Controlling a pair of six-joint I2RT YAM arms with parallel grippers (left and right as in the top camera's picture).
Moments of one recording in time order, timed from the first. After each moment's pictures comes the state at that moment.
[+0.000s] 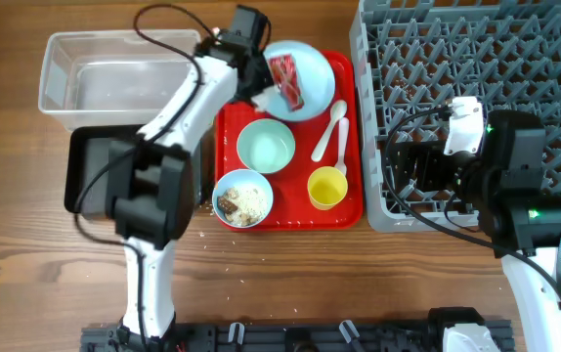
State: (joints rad) left arm -0.35 2.22 1.87 -0.79 -0.04 -0.65; right arm 0.02 1.04 0.99 -0.76 -0.32 0.07
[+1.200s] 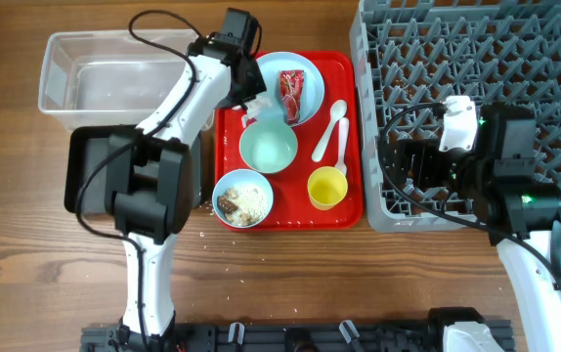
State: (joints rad) left arm -0.32 2.25 1.87 -0.83 -0.01 -0.63; right arm 0.02 1.10 0.99 -0.76 -0.32 0.07
